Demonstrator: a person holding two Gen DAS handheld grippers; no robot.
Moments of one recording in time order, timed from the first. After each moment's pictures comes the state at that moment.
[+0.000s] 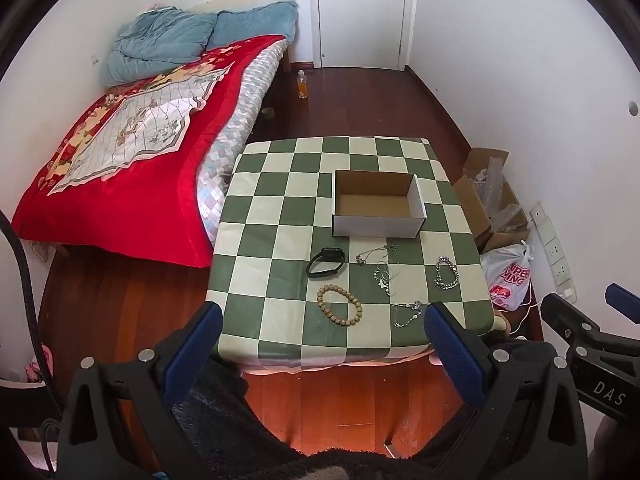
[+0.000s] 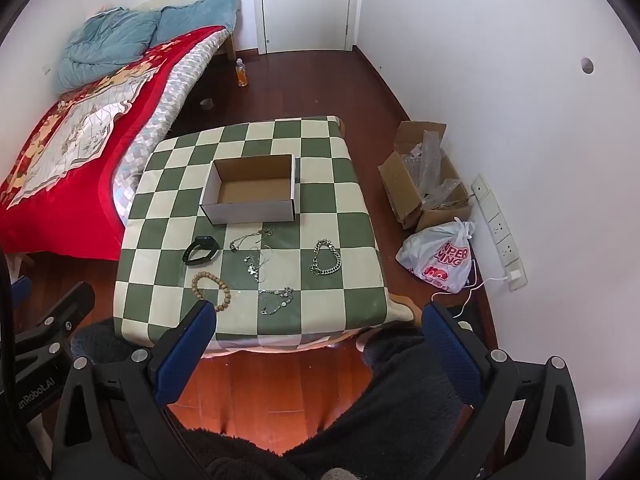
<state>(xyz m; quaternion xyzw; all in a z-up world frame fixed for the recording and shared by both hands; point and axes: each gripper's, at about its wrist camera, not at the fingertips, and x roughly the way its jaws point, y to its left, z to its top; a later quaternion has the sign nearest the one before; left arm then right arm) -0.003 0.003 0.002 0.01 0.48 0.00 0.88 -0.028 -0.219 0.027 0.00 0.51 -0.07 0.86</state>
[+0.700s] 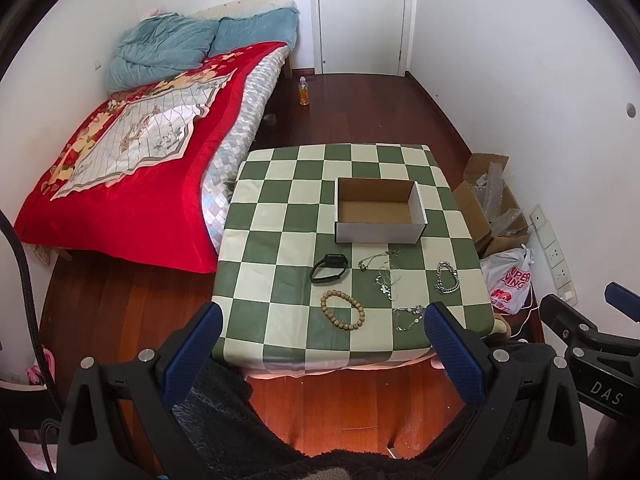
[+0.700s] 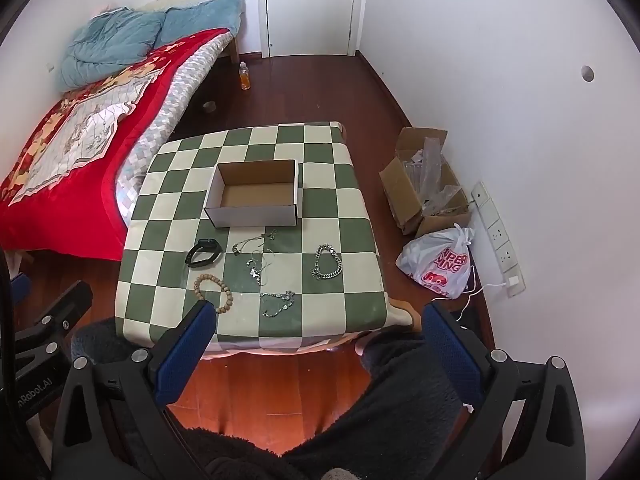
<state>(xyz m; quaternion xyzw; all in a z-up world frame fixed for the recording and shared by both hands) -0.003 0.004 0.011 0.02 0.47 -0.01 0.88 -0.030 -0.217 0.032 0.00 0.51 -0.07 0.86</state>
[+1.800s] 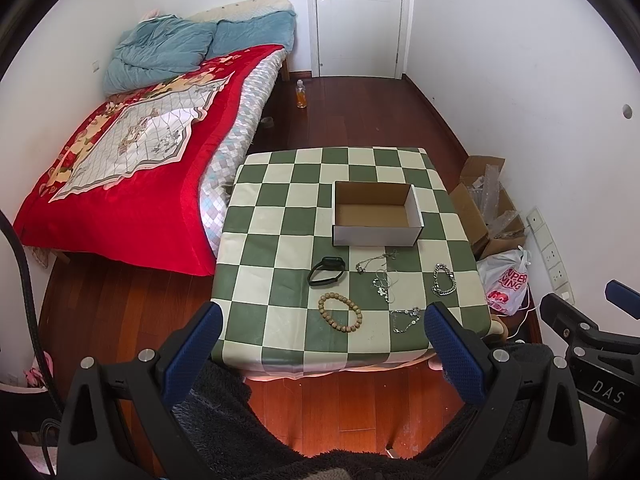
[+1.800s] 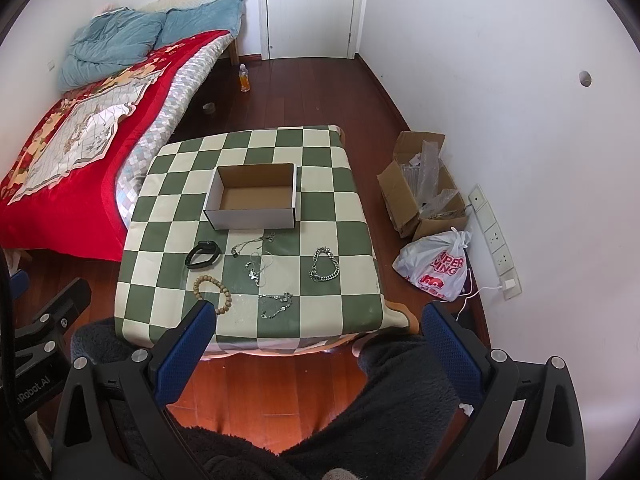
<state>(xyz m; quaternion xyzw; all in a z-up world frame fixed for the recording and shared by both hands) -0.003 0.000 0.014 0.01 0.47 -0.01 0.88 -0.034 -0.220 0.044 0.00 0.50 -0.07 0.86</state>
